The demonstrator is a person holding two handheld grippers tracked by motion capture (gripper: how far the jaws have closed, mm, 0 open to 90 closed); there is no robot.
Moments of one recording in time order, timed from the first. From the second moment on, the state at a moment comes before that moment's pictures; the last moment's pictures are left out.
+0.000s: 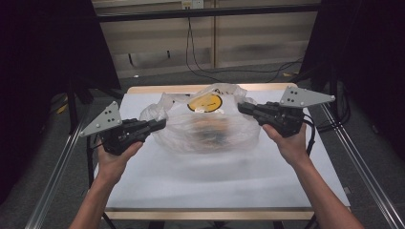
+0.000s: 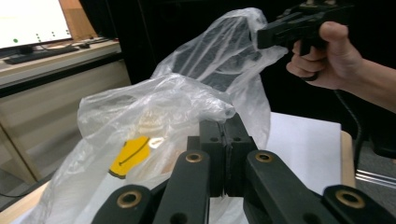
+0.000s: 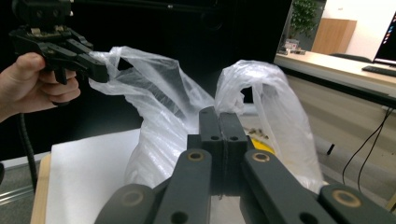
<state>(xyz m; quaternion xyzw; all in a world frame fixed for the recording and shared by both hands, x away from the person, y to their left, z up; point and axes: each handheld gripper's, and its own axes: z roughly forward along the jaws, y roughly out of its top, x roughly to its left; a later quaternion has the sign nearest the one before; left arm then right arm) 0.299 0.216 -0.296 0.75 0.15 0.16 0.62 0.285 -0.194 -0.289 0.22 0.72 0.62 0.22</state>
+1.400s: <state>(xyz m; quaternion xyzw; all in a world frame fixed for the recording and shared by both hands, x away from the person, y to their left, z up) 0.391 0.255 -0.229 0.71 0.25 0.21 0.63 0.351 -0.254 -0.219 0.31 0.66 0.62 0.30</state>
